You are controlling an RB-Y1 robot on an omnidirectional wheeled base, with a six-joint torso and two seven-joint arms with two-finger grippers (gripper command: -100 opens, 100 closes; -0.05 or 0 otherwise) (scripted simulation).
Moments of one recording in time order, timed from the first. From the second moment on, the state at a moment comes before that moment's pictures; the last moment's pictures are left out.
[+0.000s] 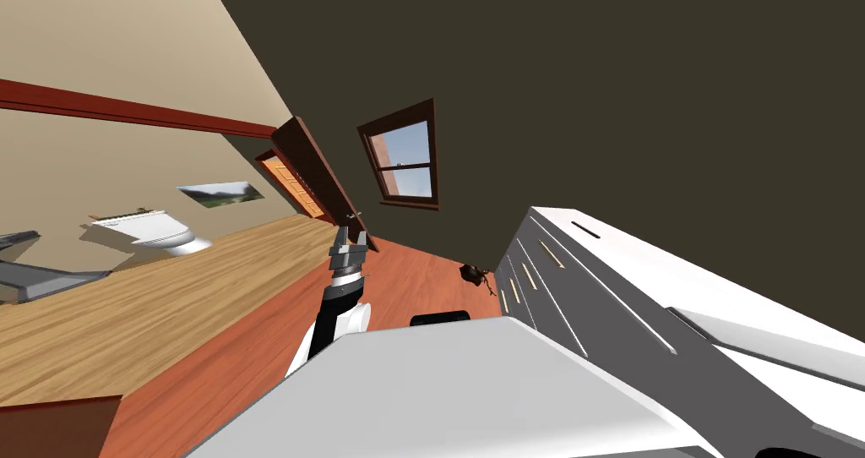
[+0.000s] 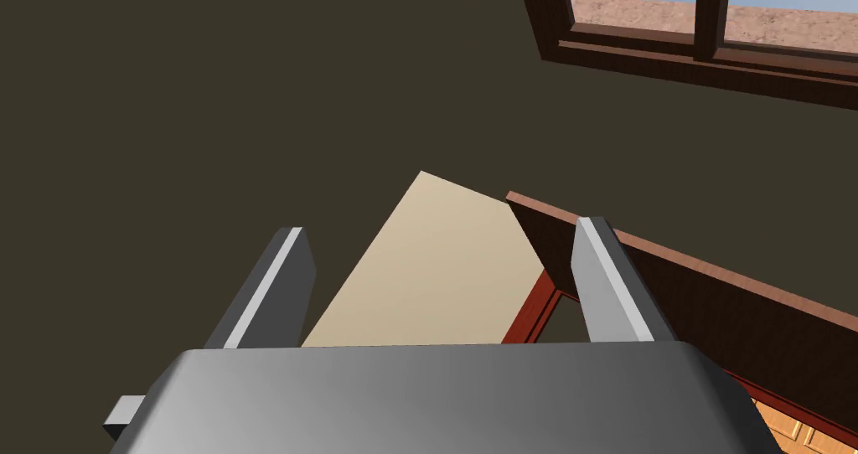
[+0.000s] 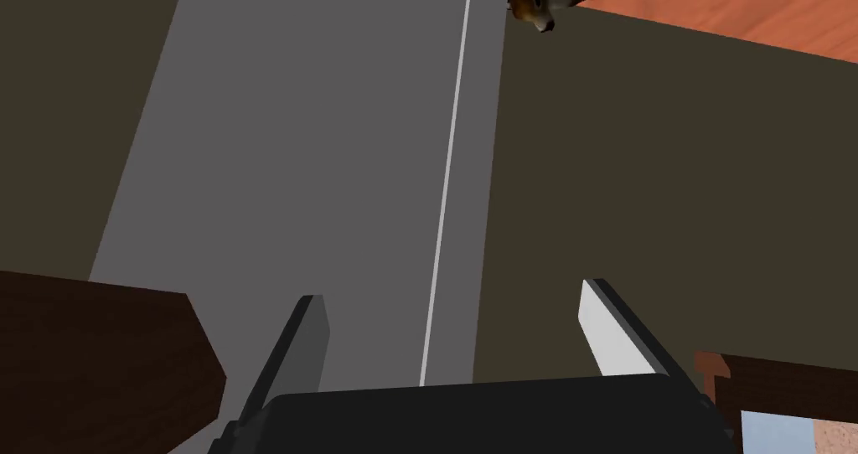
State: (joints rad) left arm 0.50 0.02 0.03 -2.28 -0.08 -0.46 0.17; right arm 1.60 -0.42 -0.47 -1.56 0.26 -0.81 0.69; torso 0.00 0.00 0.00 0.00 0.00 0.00
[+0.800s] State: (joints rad) left arm 0.50 0.02 0.03 -2.28 -0.08 -0.46 0.17; right arm 1.83 -0.50 -0.58 -1.47 0.36 -0.89 0.85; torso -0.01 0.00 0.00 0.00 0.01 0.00
